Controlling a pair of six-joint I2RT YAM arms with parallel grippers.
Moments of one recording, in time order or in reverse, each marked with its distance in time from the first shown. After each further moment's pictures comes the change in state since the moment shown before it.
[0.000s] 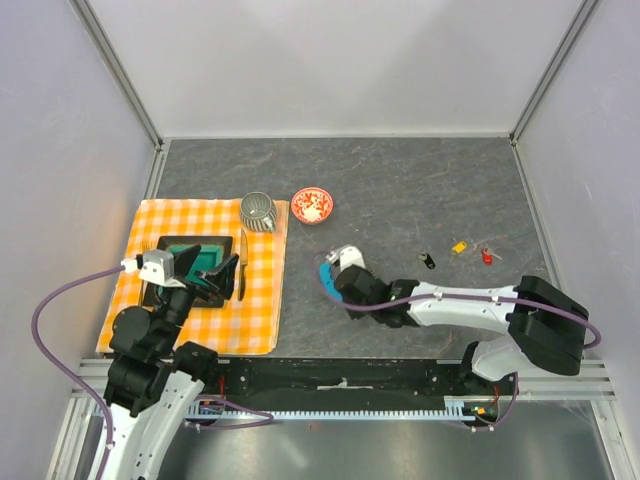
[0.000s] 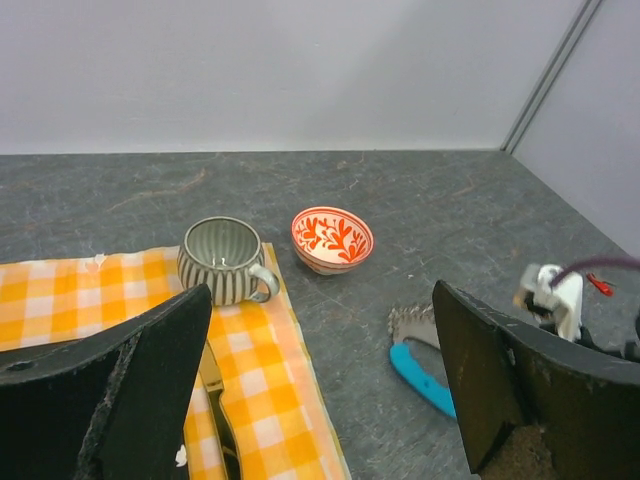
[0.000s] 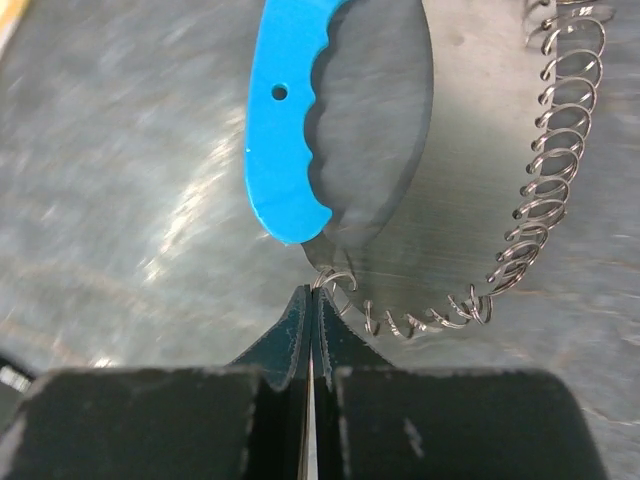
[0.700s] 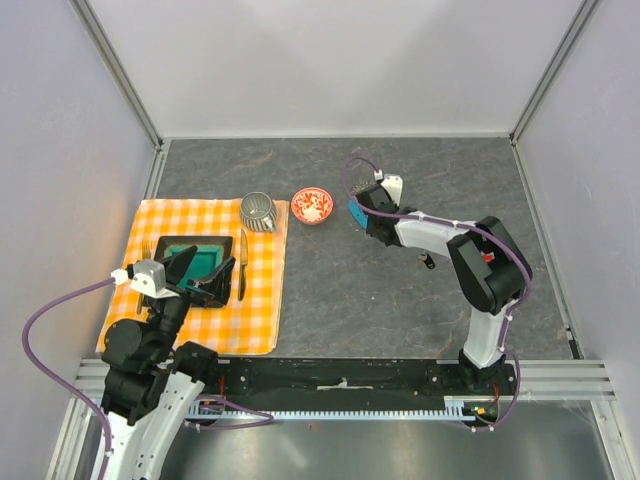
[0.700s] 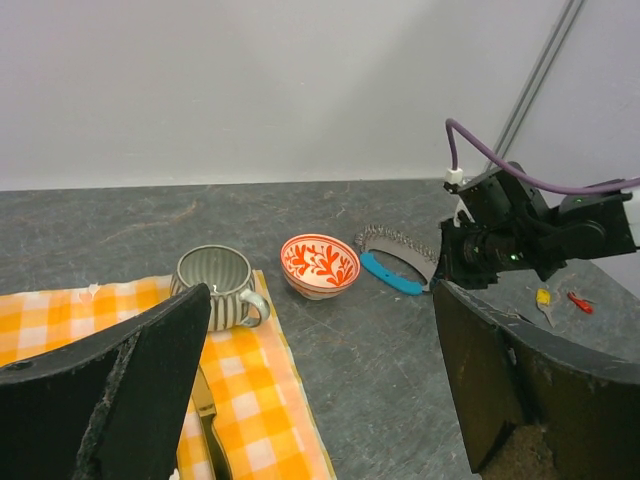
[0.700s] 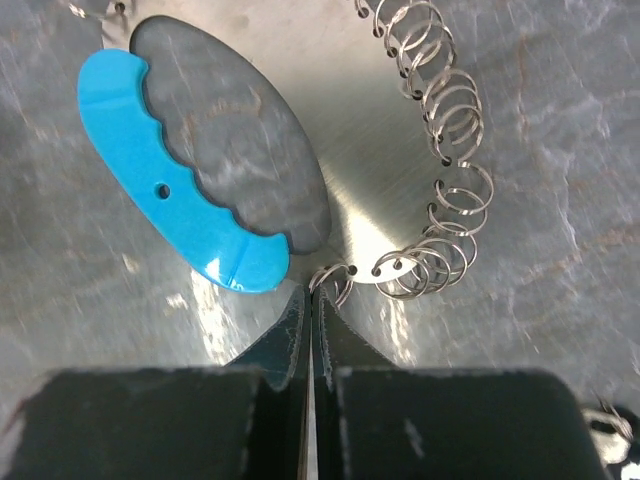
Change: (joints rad) left arm -0.009 -0.062 0.000 0.021 0.007 0.000; right arm -0.500 0.474 0.432 0.056 0.148 0.076
